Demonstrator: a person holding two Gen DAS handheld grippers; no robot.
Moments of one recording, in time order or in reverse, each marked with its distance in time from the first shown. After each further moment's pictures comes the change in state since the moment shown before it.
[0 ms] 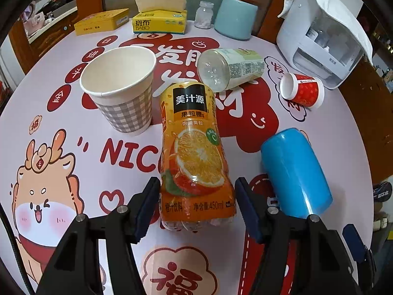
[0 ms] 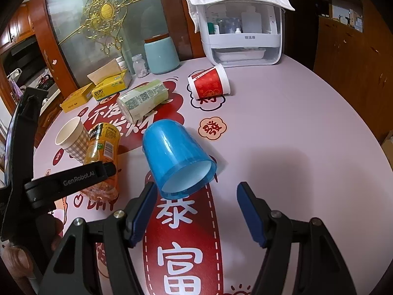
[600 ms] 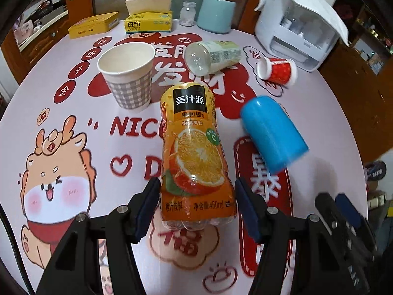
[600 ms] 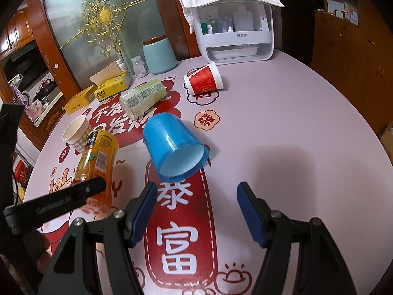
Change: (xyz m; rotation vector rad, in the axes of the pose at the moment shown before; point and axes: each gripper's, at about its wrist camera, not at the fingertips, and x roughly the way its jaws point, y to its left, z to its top) left arm -0.051 0.006 -0.045 0.089 0.019 -0.058; right arm -0.025 -0.012 -0.017 0.029 0.003 0.013
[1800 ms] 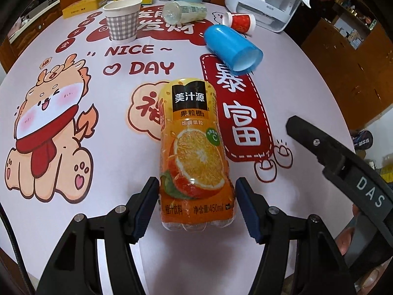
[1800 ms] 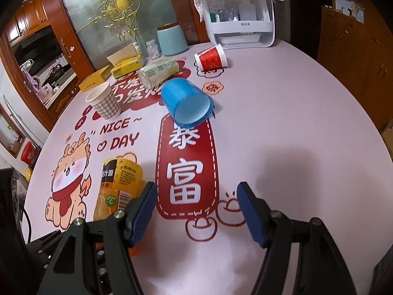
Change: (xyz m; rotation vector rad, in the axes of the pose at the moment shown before) left arm -0.041 -0.014 -0.135 0.071 0.086 -0.087; right arm -0.052 0.003 -0.063 -0.040 0.073 0.043
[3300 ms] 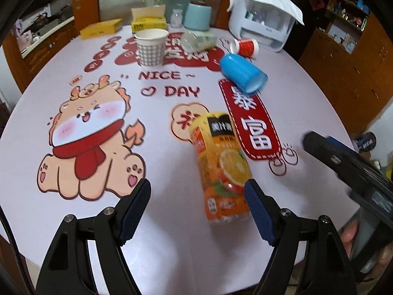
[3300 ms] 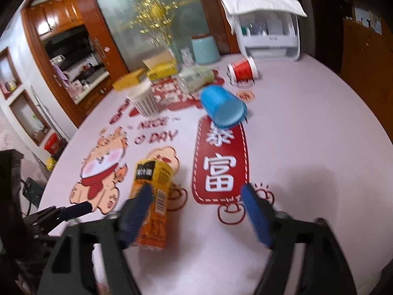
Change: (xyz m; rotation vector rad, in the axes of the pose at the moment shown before) left arm -0.059 0.038 -0.020 0.037 -0.147 0.047; right arm -0.040 0.019 -0.022 -0.093 -0.085 0.156
